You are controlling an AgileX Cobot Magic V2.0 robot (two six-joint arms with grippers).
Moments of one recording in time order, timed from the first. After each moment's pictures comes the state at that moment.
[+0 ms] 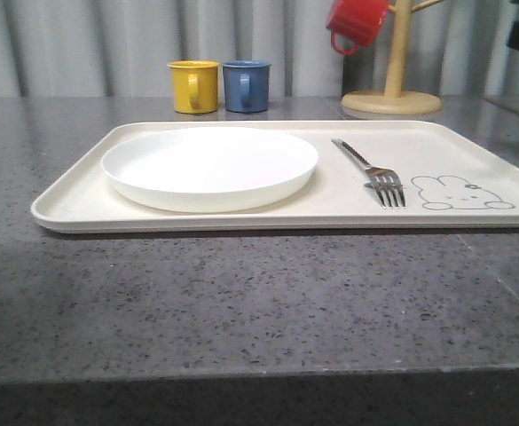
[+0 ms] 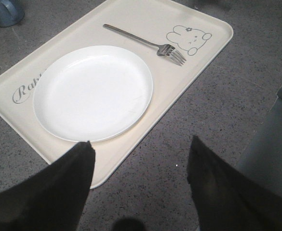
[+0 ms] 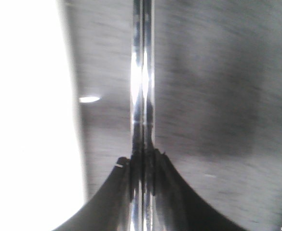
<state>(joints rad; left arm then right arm) -0.75 0.82 -0.96 -0.06 0.80 0.16 0.03 1.71 -1.49 0.06 1.22 -0.02</state>
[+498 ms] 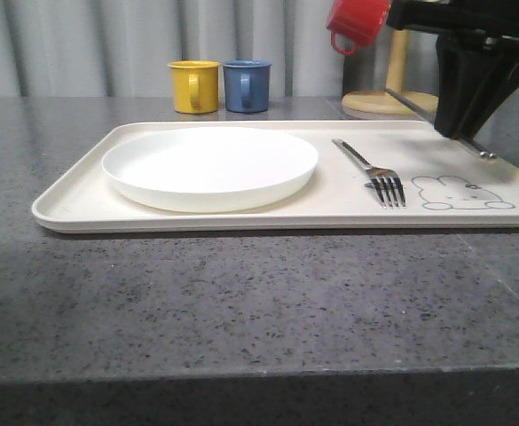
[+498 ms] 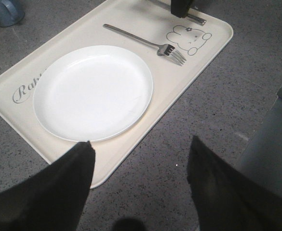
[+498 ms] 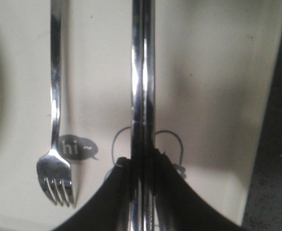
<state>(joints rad) -0.75 0.82 -0.96 -0.06 0.80 0.16 0.20 1.76 -1.52 0.15 1.17 0.12</state>
